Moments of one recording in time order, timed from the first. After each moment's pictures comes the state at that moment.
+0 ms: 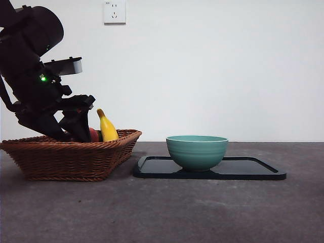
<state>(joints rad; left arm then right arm) -0.32 1.59 0.91 -0.10 0.06 0.11 0.42 0.57 0.79 -0.87 -0.42 0.13</state>
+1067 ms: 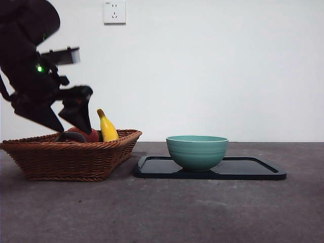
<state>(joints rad) -0.31 1.53 0.91 -0.12 0.06 0.13 0.42 0.57 0.79 -0.87 -0.42 0.14</state>
